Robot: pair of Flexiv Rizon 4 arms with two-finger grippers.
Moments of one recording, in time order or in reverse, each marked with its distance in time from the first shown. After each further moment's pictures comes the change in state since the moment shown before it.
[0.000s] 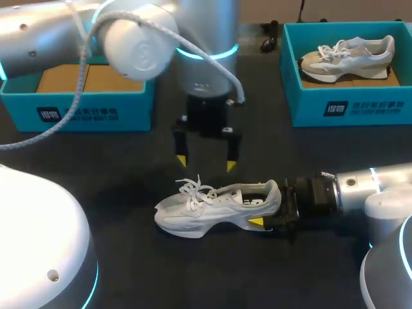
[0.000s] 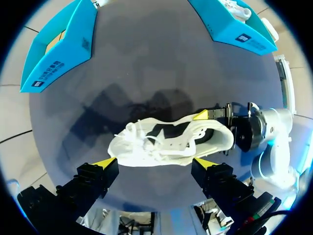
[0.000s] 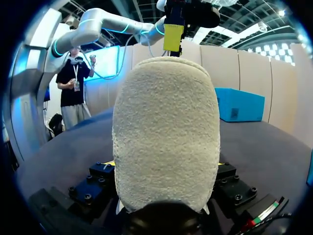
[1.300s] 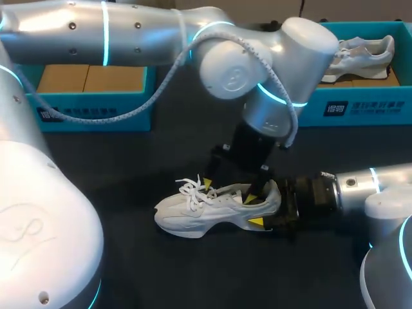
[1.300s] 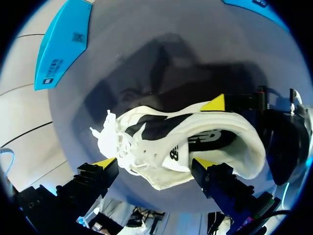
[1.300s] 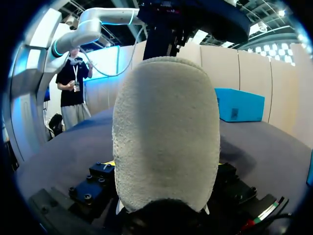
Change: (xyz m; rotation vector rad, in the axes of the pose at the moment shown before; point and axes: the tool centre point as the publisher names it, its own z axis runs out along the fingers) left arm 0.039 0.010 0.070 -0.129 -0.337 -0.019; right arm 0.000 0.000 0.000 0.000 0.000 0.000
